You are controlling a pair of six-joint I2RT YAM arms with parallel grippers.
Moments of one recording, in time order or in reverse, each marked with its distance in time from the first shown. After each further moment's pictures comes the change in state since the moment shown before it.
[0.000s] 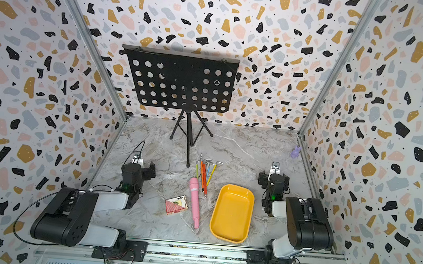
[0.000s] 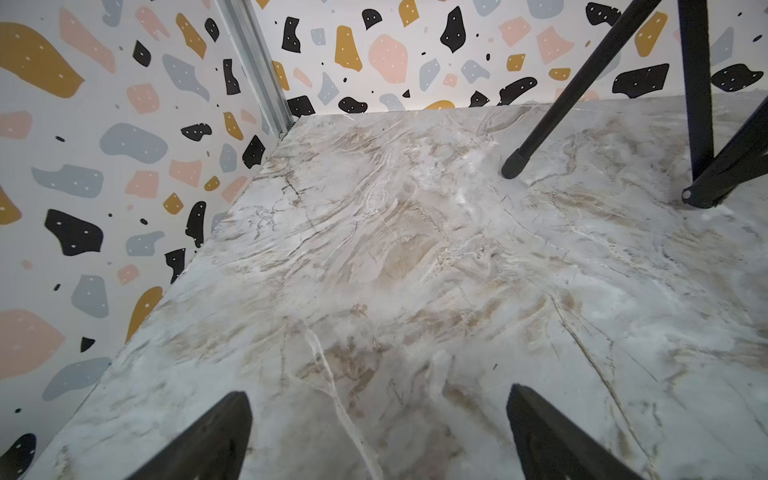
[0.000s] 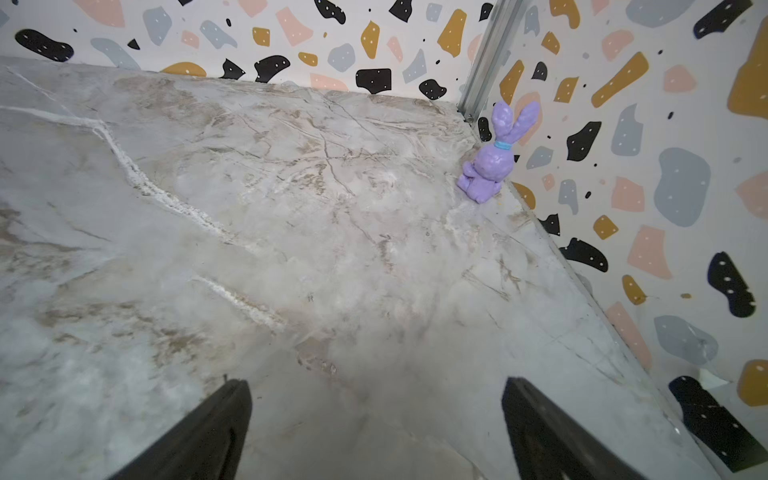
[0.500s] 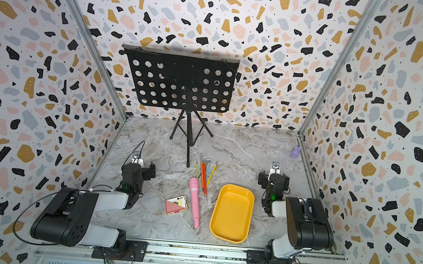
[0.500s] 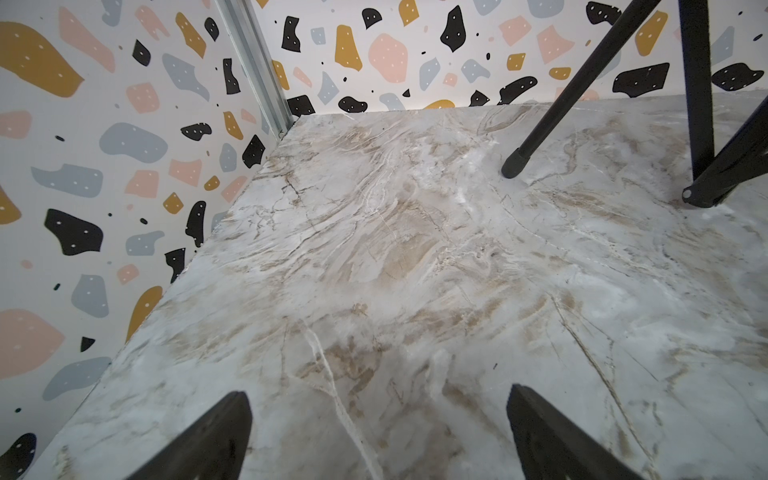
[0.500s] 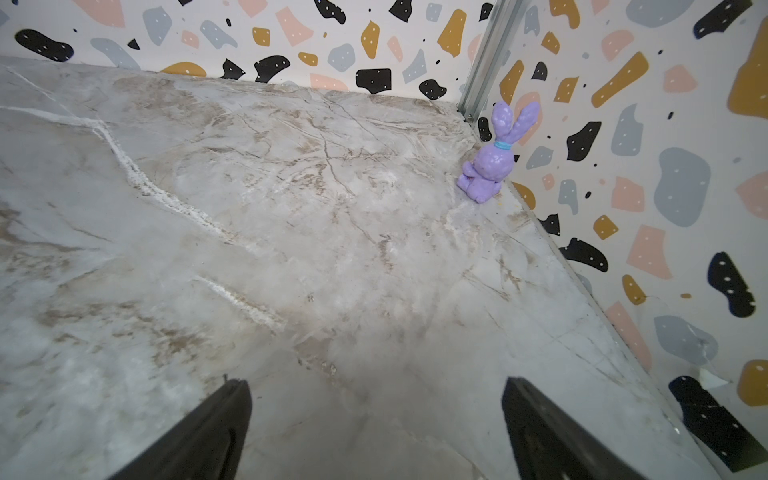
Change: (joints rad) left arm 0.000 0.000 0.000 -0.002 0.000 0.000; right arm 0.000 0.000 0.000 0.000 0.000 0.000
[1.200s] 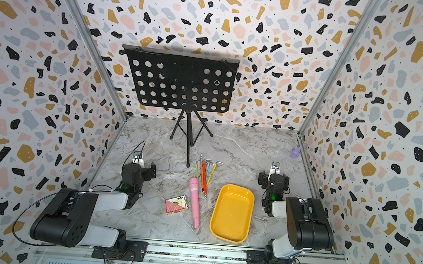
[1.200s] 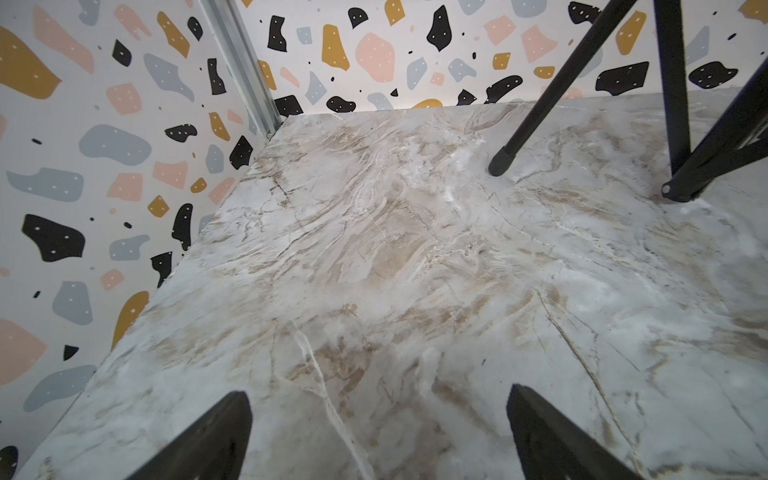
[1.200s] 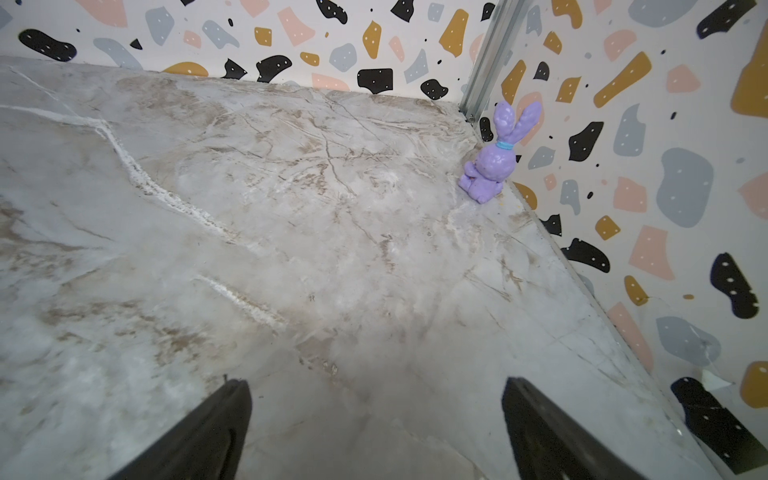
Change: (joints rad) left arm 0.000 -0.030 0.002 -0.038 0.042 0.017; right arm 0.000 -0.023 0.004 -0.047 -0.014 -0.001
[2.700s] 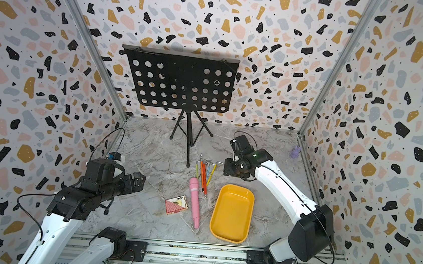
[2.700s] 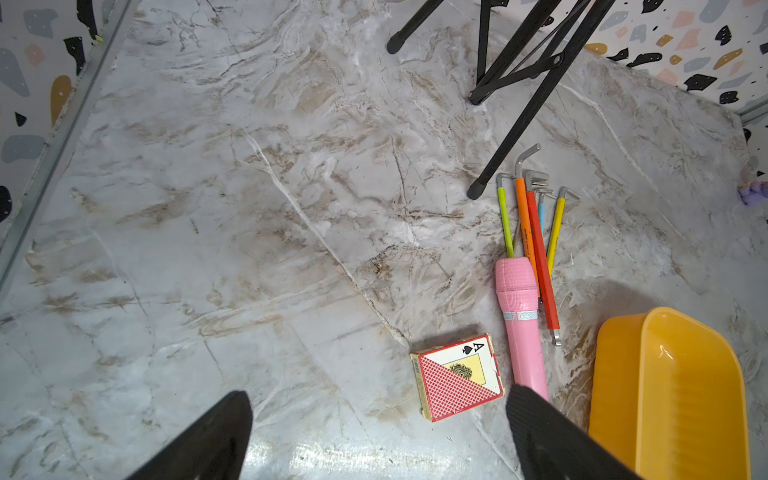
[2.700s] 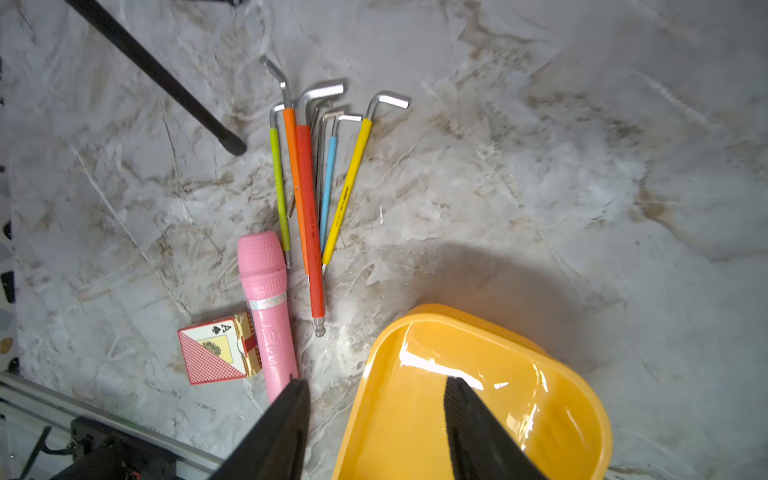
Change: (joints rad) left arm -0.083 -0.706 0.616 -1.736 0.298 -0.418; right arm 0.538 -0.008 1.012 -1.723 -0.334 0.599
